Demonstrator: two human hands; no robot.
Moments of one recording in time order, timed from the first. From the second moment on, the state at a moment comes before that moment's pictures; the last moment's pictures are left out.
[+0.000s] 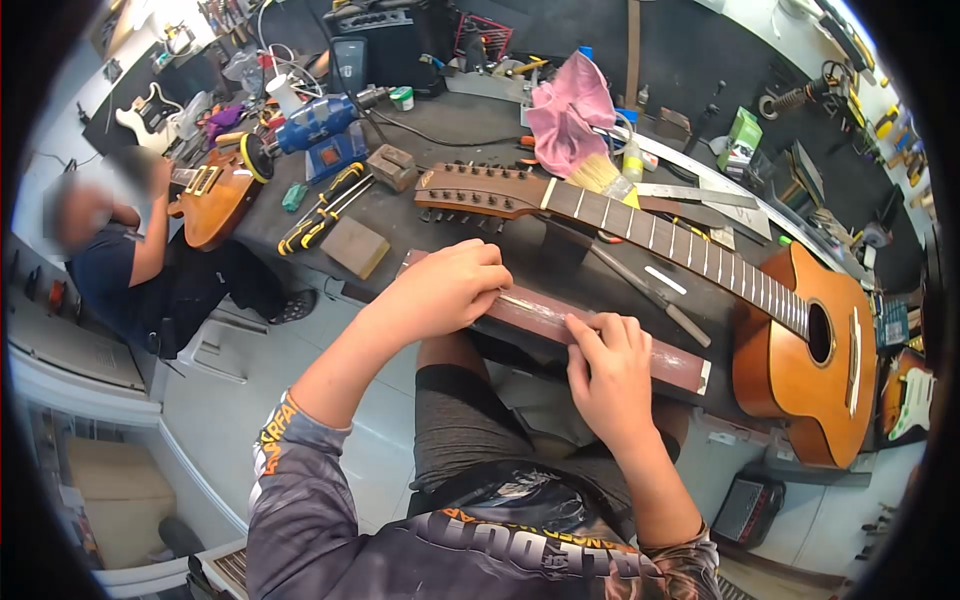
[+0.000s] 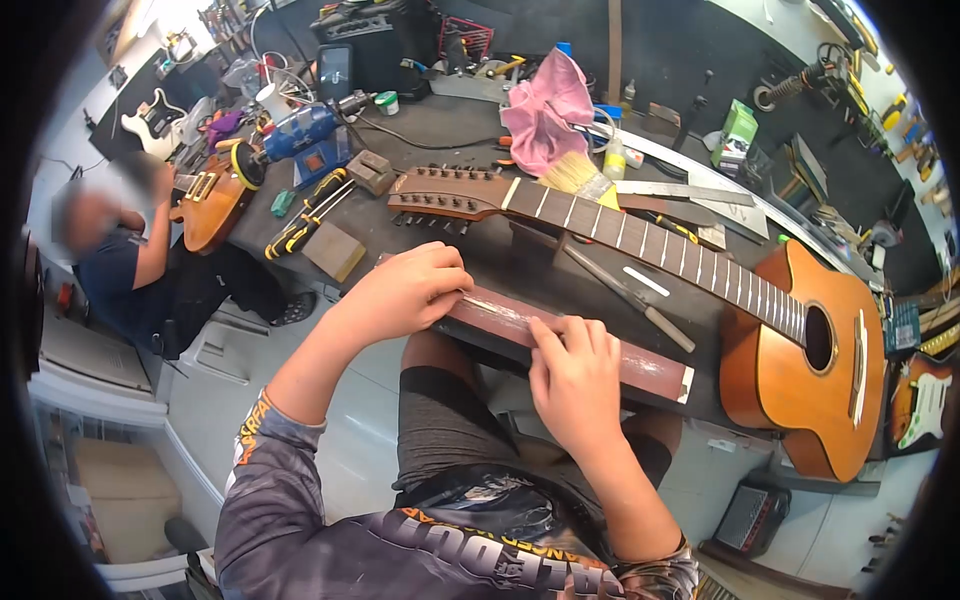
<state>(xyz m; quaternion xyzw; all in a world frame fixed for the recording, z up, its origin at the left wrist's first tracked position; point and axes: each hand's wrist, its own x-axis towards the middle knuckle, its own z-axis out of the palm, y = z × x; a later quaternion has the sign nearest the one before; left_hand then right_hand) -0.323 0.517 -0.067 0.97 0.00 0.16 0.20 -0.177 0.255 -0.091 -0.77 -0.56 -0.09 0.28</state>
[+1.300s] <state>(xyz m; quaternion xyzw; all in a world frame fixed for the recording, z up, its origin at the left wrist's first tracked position) -0.200 0.342 -0.069 0.98 -0.13 0.14 0.08 -0.125 0.124 -0.096 -0.83 -0.49 -0.14 0.23</state>
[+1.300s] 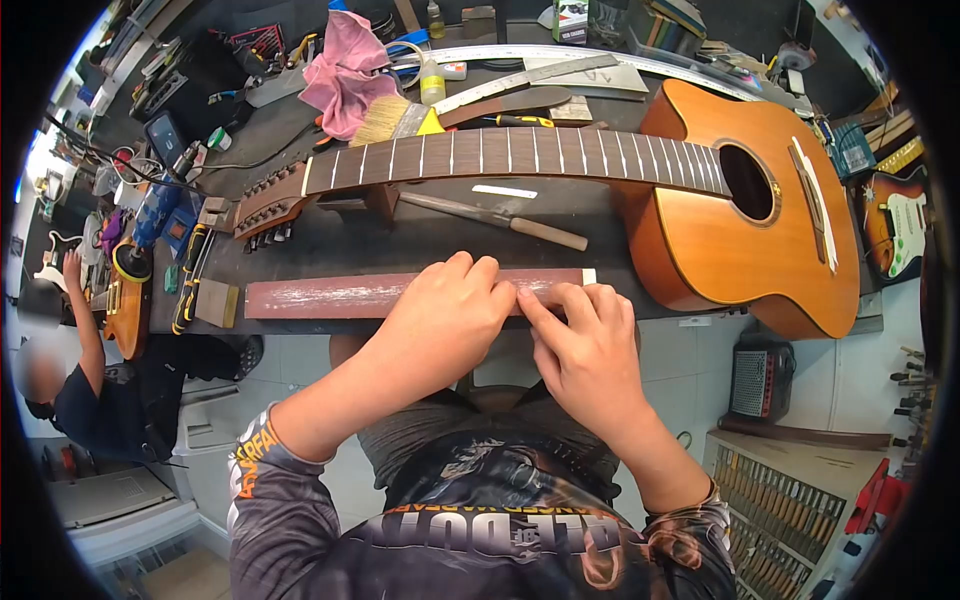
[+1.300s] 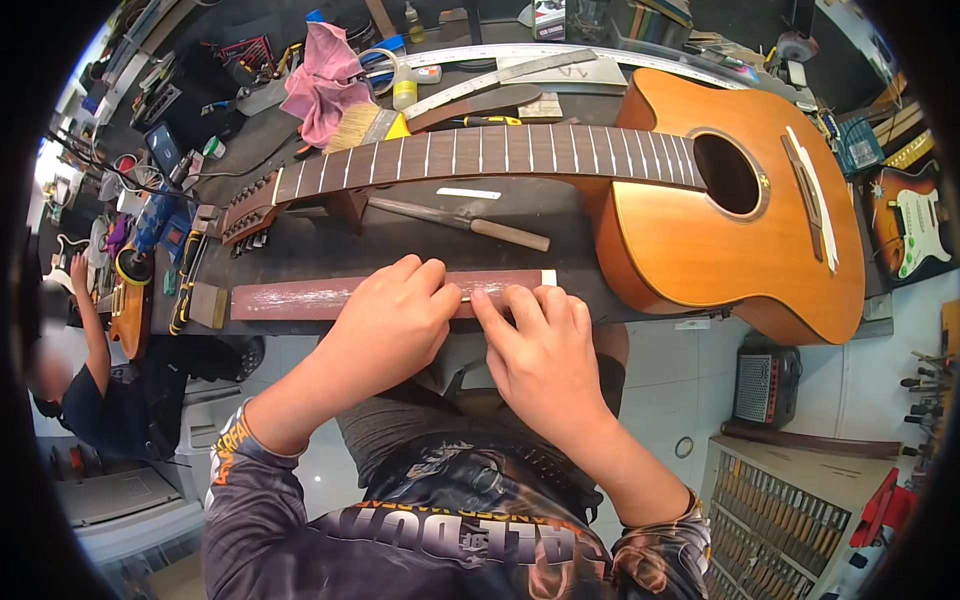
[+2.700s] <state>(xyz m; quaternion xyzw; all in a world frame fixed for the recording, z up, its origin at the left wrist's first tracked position) -0.240 0.394 -0.079 0.97 -0.13 0.18 0.03 -0.144 0.198 -0.090 -0.79 -0.56 -0.12 0.21</state>
